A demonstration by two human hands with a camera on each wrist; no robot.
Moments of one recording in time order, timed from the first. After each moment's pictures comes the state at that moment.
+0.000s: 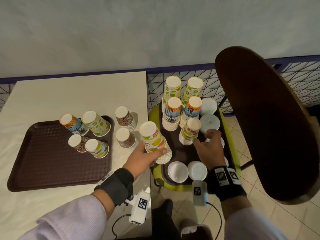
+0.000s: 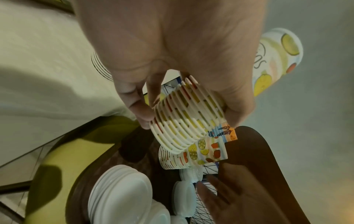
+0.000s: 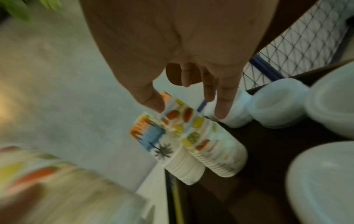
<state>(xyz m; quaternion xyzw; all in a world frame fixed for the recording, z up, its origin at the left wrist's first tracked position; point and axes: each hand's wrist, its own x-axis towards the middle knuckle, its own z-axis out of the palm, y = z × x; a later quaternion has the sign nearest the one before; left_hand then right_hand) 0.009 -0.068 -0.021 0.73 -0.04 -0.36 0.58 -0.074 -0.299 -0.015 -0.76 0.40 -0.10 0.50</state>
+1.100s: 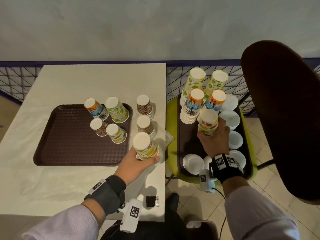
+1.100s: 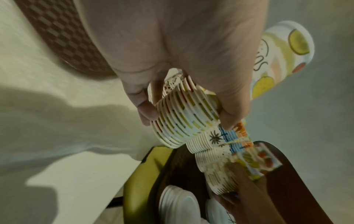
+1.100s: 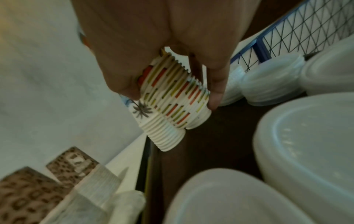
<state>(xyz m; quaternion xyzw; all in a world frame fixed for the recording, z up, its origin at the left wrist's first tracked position) -0.020 0.032 -0.027 0.78 0.01 -0.29 0.55 -0.048 -0.272 -0.053 -0.85 0.33 -0.14 0.39</state>
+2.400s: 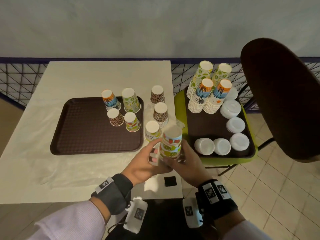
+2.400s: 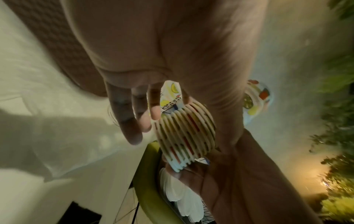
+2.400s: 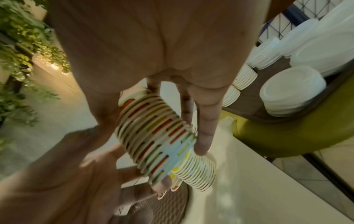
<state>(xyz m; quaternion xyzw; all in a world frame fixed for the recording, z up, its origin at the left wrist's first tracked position) -0.063 0.106 0.000 0.71 -0.11 -0.39 0.58 -0.143 -0.073 0.004 -0.79 0.17 0.04 0.58</state>
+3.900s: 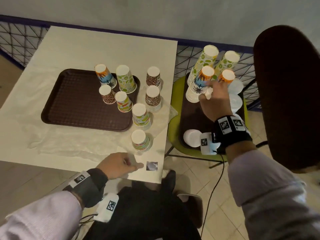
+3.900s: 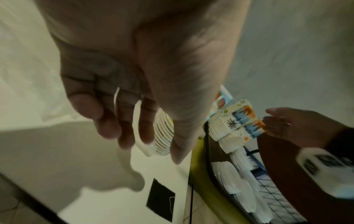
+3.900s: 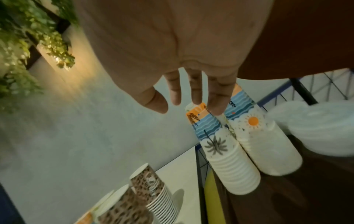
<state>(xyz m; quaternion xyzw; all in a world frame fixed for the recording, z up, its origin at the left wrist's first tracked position) -0.100 0.129 -0.038 0.88 -0.06 -0.43 0.20 -0.033 -0.241 0.026 -0.93 0.15 -0.14 0.30</state>
